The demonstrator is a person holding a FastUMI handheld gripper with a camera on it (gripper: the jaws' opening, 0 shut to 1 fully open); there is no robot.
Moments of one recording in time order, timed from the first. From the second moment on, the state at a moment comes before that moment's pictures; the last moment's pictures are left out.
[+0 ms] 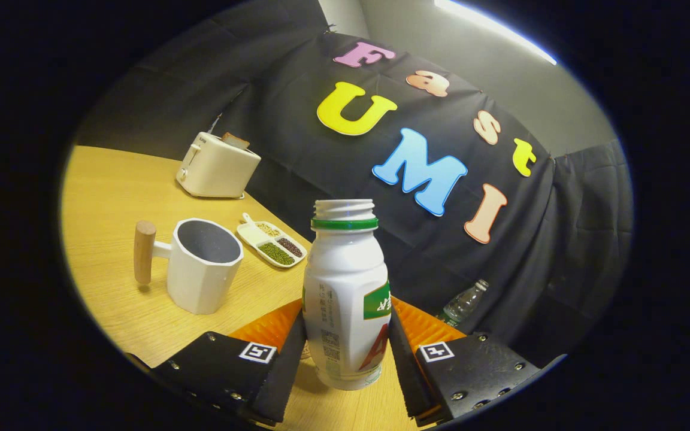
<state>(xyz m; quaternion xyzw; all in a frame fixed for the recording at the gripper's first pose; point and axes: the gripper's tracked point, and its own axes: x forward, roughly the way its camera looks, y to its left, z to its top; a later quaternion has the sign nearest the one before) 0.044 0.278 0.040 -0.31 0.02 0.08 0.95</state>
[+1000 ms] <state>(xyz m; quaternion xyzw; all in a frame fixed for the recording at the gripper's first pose) 0.056 0.291 0.034 -0.50 0.03 0.09 0.86</state>
